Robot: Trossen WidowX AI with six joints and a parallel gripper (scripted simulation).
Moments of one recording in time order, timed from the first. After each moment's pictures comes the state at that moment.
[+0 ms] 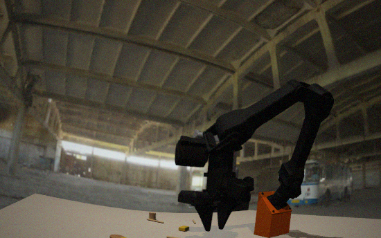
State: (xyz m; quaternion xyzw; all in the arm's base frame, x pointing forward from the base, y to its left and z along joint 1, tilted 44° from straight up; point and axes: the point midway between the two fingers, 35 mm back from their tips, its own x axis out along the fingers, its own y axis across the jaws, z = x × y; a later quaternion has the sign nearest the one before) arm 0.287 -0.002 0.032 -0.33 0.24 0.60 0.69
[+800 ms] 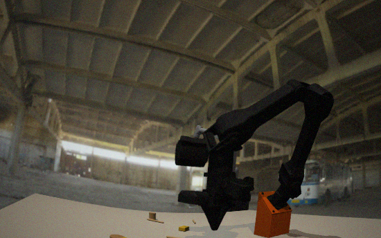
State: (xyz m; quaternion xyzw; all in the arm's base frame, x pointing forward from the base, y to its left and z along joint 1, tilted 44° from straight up) arm 0.287 -0.002 0.032 -0.33 0.24 0.60 0.69
